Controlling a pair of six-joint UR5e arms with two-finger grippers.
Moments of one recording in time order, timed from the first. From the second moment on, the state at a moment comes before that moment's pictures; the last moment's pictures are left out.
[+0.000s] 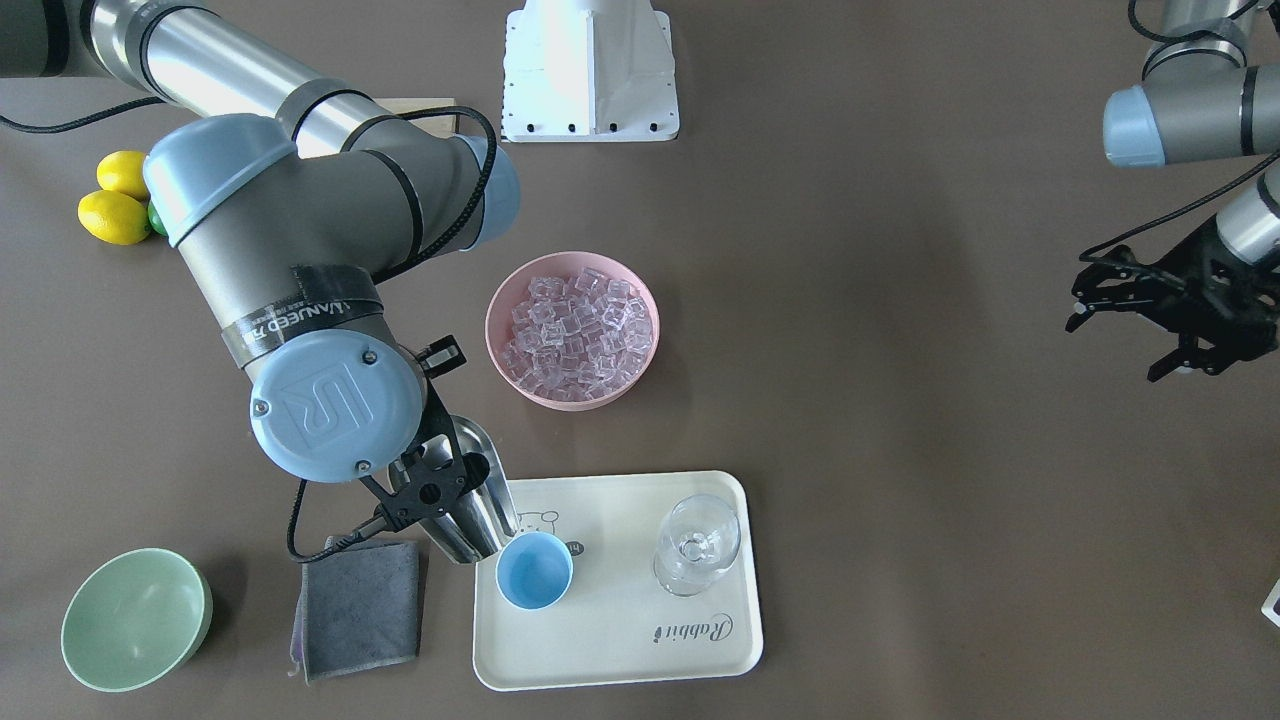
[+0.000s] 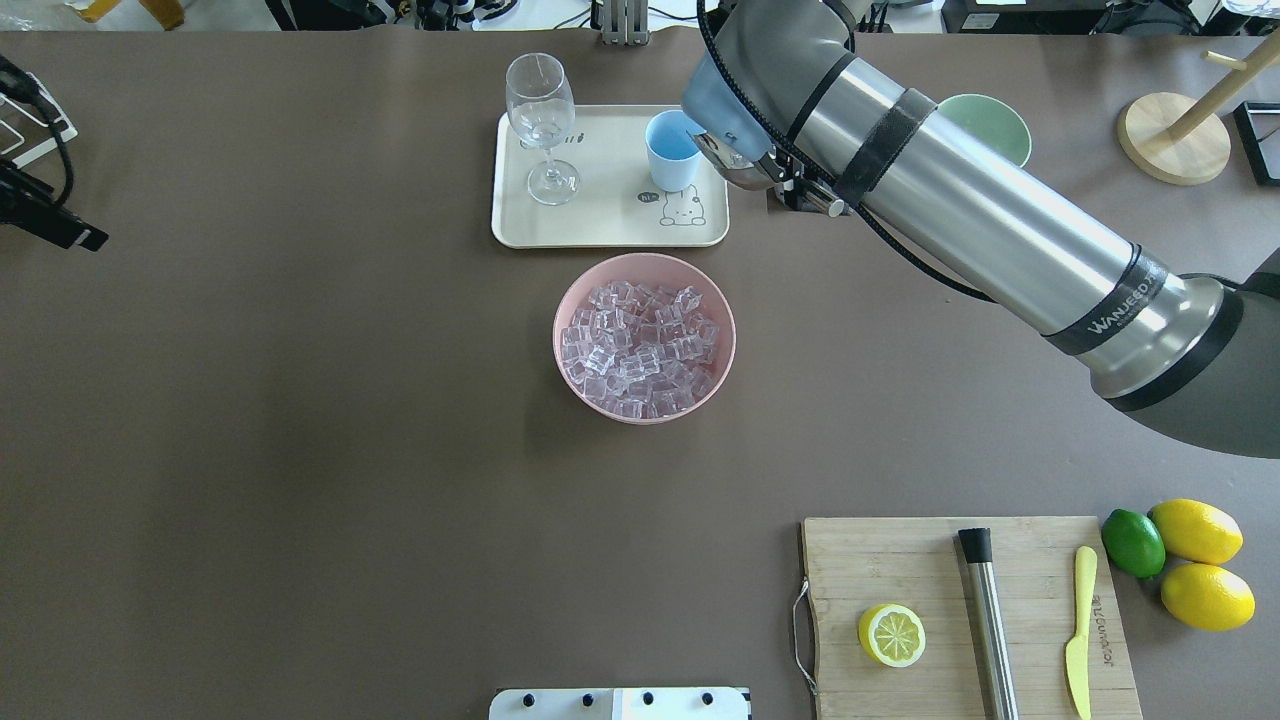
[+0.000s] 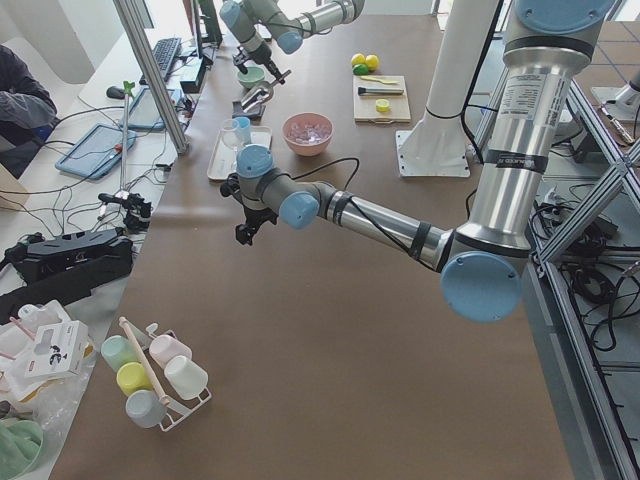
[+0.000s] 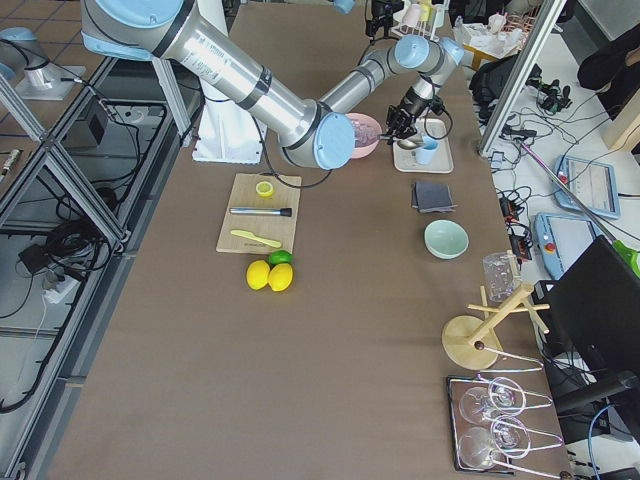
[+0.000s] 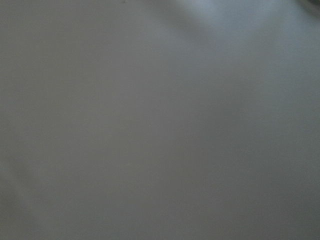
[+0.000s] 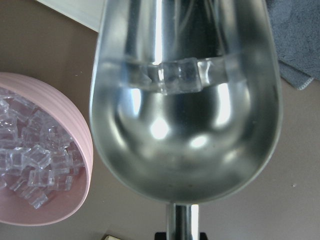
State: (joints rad) left arm -1.20 -1.74 -1.71 -1.86 -2.32 0.00; right arm 0.92 -0.46 1.12 -2.28 2.28 -0.05
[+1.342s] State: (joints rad) left arm -1.51 -1.44 -1.68 -1.78 -2.43 -0.03; right arm 0.92 -0.25 0.82 -2.41 2.23 -0.22
